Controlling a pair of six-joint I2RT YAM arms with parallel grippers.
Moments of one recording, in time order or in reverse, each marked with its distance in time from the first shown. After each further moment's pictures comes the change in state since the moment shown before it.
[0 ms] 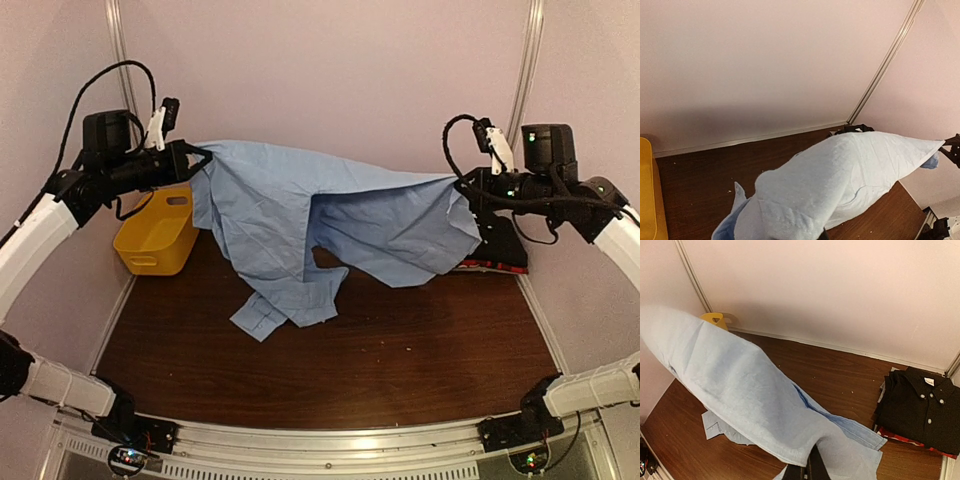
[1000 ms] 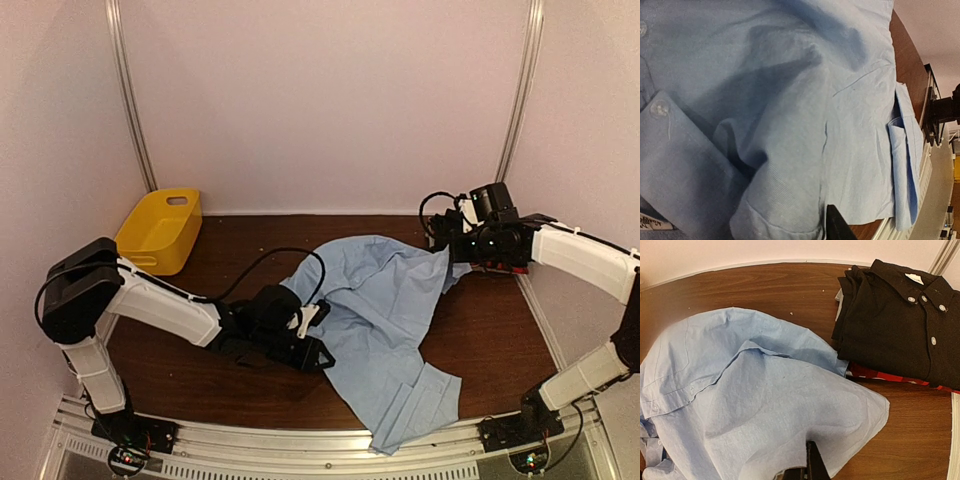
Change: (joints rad) left arm -0.688 0.544 -0.542 0.539 -0.041 -0.296; right arm -0.145 0.236 -0.332 0.188 0.087 0.067
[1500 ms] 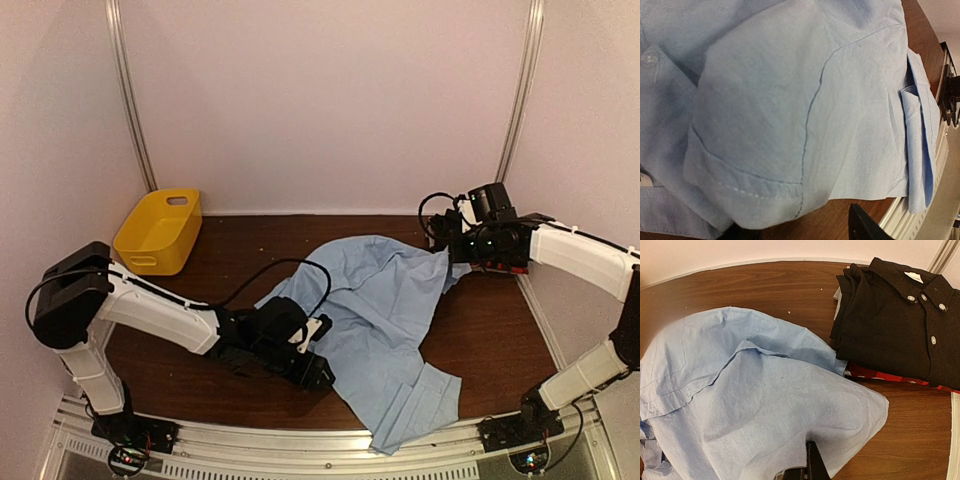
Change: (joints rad) left arm -0.084 -0.037 0.005 -0.145 -0.080 0.000; right arm 0.000 0.015 0.006 0.000 0.009 0.001
